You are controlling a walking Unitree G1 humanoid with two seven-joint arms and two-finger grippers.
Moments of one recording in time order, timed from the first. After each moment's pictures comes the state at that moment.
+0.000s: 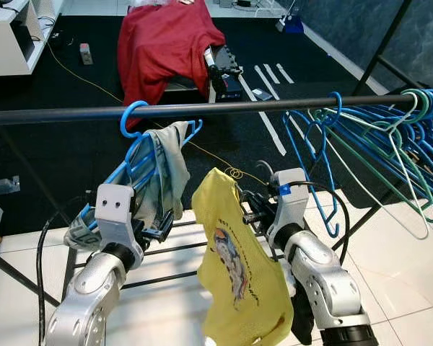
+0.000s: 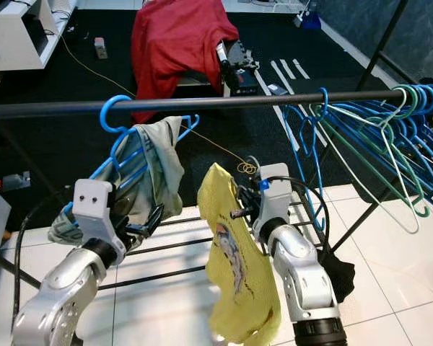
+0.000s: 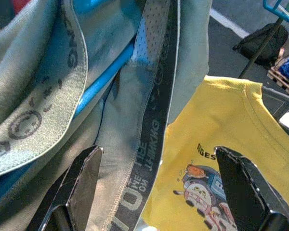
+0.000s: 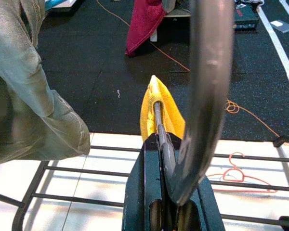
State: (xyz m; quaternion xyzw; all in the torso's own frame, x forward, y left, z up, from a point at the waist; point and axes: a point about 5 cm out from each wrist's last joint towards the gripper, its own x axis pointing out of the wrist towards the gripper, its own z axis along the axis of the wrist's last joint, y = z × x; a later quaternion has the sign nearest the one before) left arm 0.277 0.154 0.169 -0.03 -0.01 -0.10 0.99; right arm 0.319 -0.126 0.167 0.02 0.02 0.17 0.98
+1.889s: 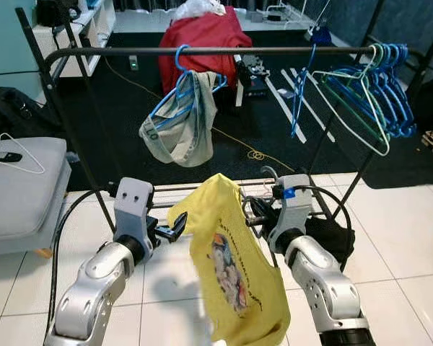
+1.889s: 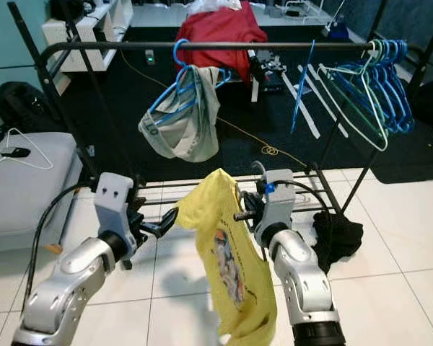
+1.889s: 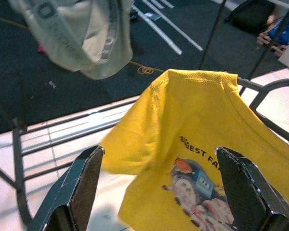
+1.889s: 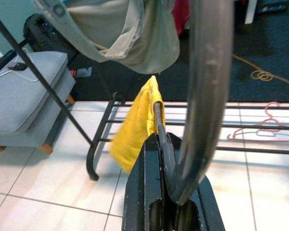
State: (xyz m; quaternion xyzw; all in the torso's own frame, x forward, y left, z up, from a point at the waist) left arm 0.290 0.143 0.169 0.01 0.02 -0.17 0.98; right arm 0.318 -0.132 0.156 0.04 0.04 0.15 0.99
